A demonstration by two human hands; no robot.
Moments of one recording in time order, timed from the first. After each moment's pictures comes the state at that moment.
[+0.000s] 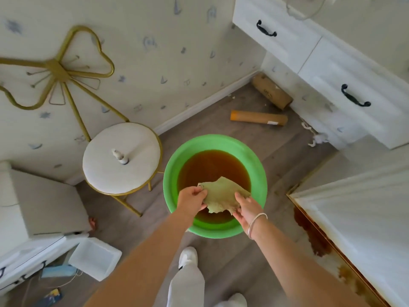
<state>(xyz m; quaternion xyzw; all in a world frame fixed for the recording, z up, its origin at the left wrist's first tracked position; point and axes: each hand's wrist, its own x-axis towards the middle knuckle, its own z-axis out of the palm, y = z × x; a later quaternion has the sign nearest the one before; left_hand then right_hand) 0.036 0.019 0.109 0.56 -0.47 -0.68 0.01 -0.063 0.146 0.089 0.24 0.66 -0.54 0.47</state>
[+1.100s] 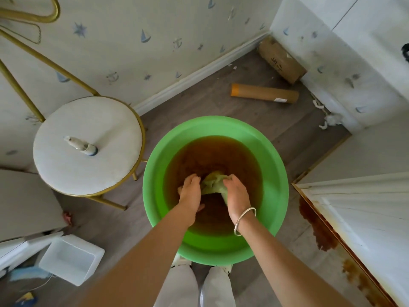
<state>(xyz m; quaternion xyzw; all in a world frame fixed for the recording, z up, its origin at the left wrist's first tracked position) -0.017 -0.021 -0.022 0.61 -0.43 -0.66 -0.05 -0.081 0.070 -0.007 0.01 0.78 -0.48 0.40</state>
